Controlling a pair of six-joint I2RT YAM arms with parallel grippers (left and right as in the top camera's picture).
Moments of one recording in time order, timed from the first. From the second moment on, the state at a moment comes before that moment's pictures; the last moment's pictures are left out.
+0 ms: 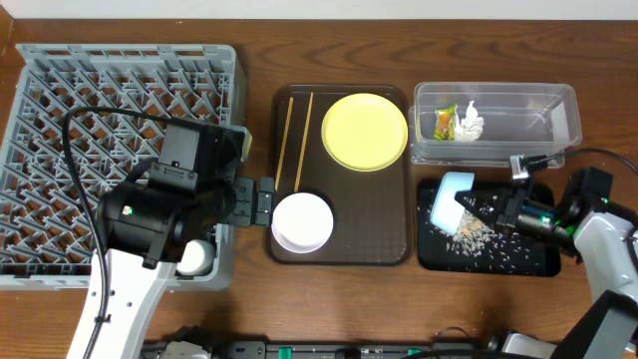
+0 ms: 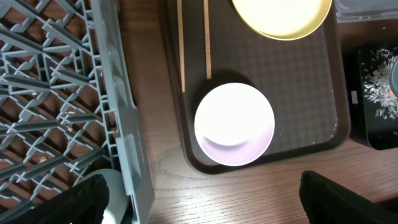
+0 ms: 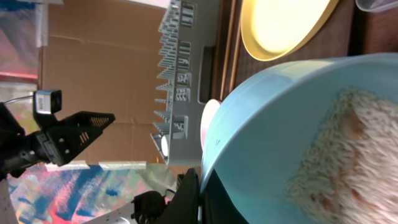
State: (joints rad) left arm -0.28 1.16 1.30 -1.24 0.10 -0.17; right arm -0.41 1.44 0.77 -0.88 -1.31 -0.17
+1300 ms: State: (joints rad) left arm -0.28 1.16 1.30 -1.24 0.10 -0.17; right arm -0.44 1.44 0.74 -0.96 -1.29 -0.31
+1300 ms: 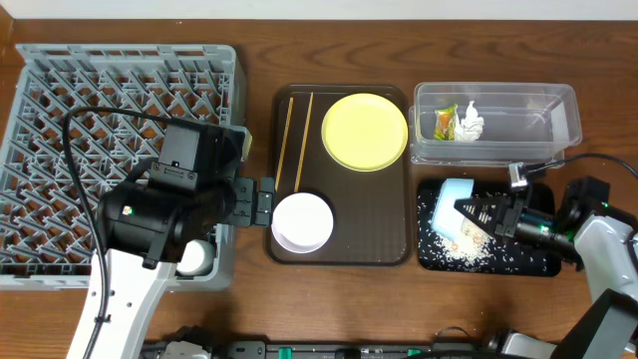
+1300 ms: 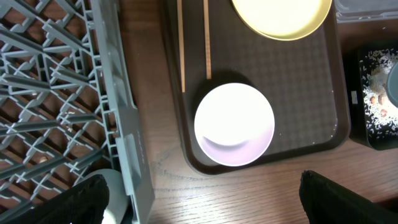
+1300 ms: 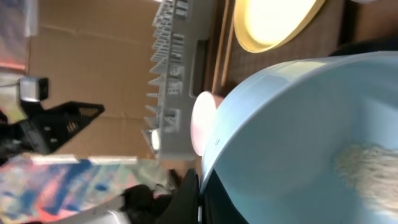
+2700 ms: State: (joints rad) left arm -0.28 1.16 1.30 -1.24 0.10 -0.17; right arm 0.33 1.20 0.94 -0.81 -0.48 0.16
